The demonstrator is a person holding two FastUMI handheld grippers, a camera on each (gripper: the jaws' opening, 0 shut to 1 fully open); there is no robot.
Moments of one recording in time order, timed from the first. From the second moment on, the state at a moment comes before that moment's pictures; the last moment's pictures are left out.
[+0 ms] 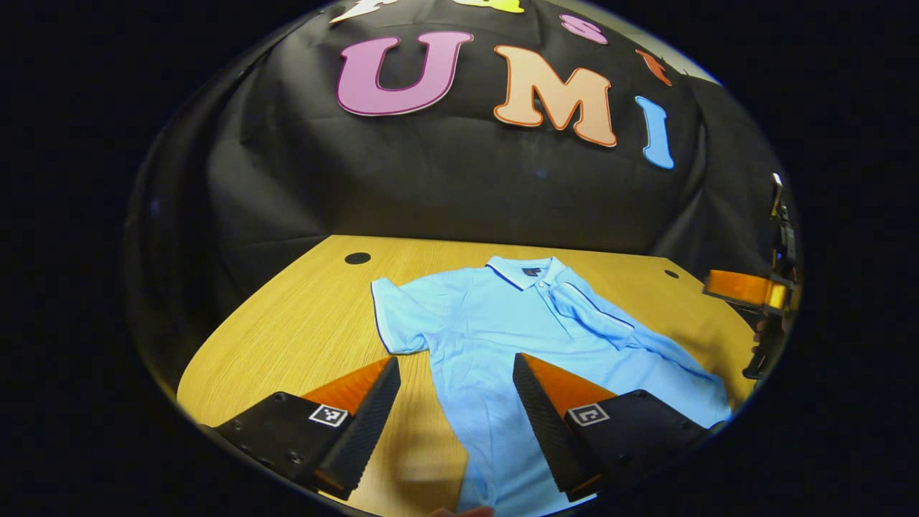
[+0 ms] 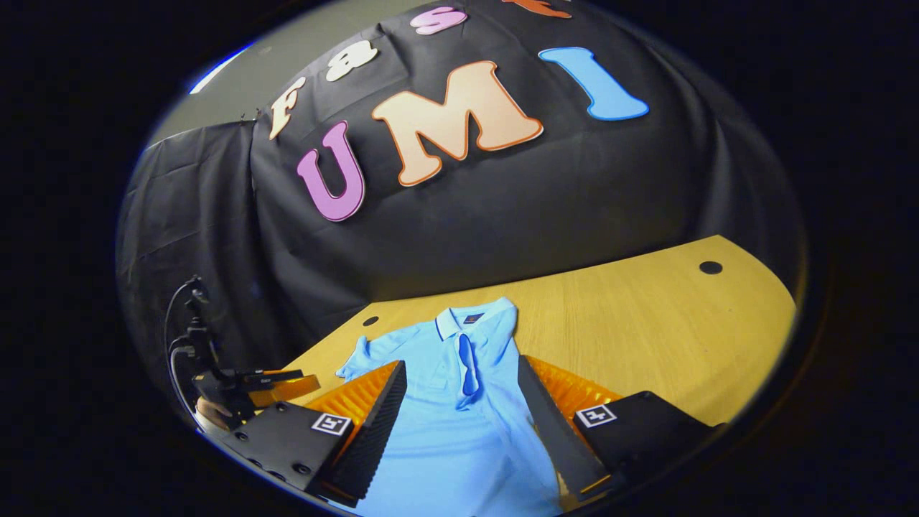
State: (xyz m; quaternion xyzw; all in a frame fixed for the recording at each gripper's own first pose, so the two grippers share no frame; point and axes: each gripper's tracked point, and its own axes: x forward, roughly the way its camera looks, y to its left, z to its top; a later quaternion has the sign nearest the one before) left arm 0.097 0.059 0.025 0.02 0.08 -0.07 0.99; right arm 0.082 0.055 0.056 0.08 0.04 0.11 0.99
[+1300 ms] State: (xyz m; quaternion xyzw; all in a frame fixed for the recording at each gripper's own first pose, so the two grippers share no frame) left arm 0.225 0.125 -0.011 0.01 0.22 -0.01 0.98; right arm -0.038 -0.030 0.081 0.07 -0.10 0.02 0.99
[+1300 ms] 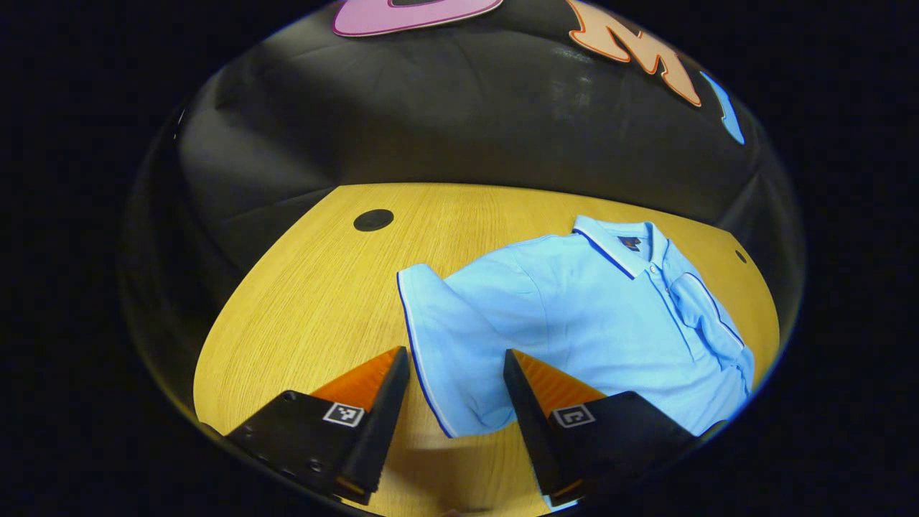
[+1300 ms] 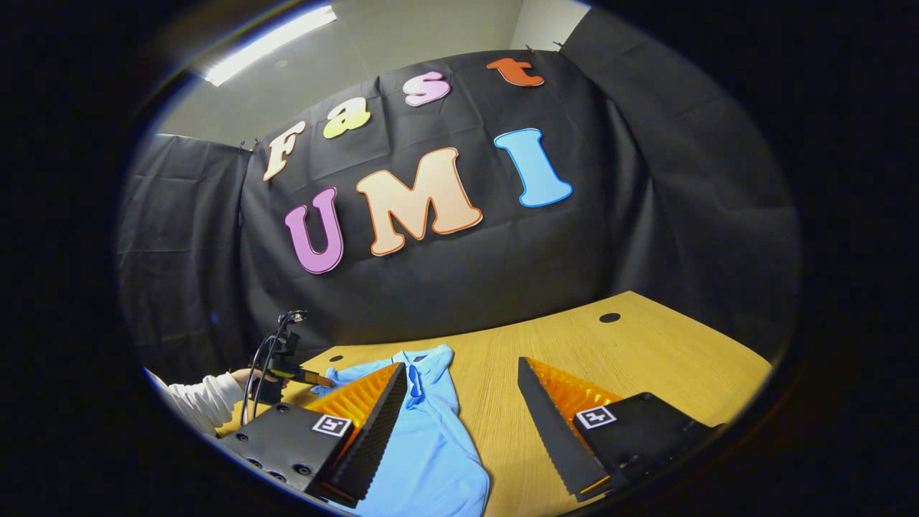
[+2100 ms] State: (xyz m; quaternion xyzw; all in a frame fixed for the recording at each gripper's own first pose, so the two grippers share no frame) left arm 0.234 0.106 0.004 0.00 0.17 -0.05 0.98; right arm -0.040 -0.028 0.069 0.06 -0.08 0.03 0.99
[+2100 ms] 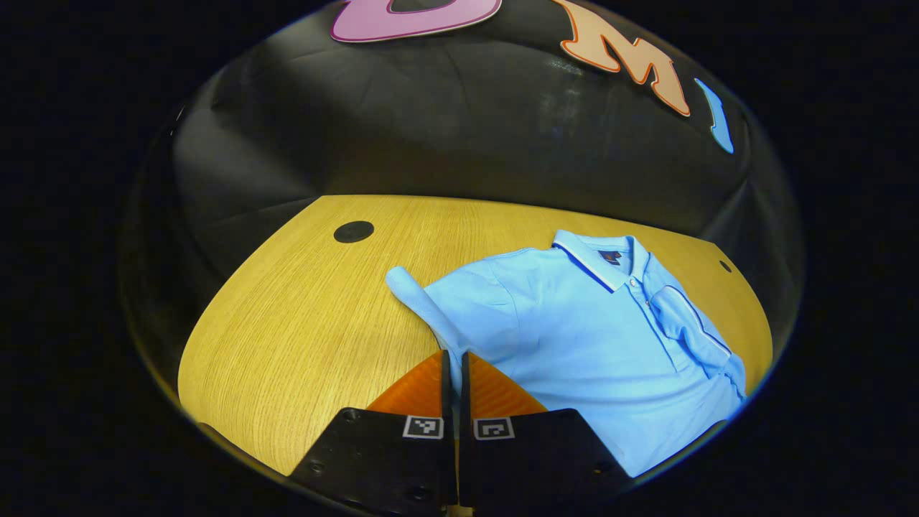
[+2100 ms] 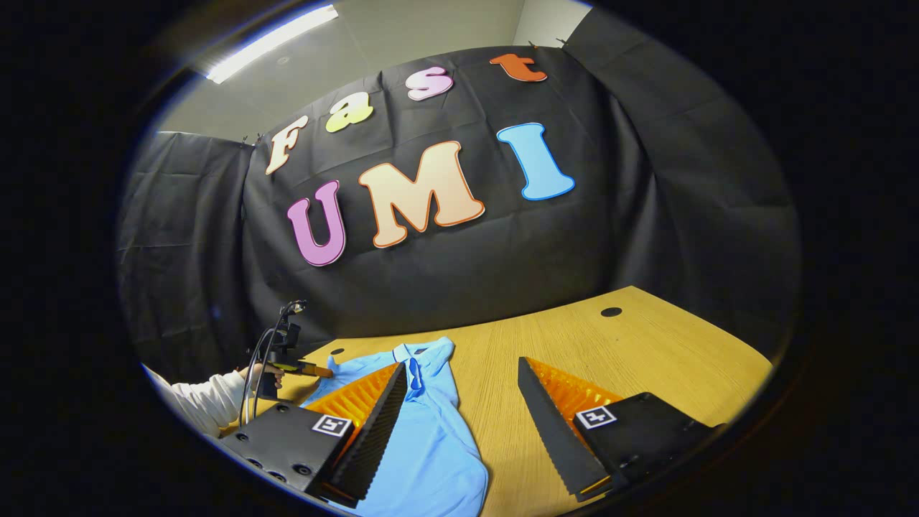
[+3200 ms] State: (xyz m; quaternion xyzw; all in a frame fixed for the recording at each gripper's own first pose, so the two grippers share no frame) left arm 0.190 -0.096 0.012 0.23 0.12 -0.23 0.94; right arm -0.025 -0.012 0.036 0.06 -0.04 0.04 1.00
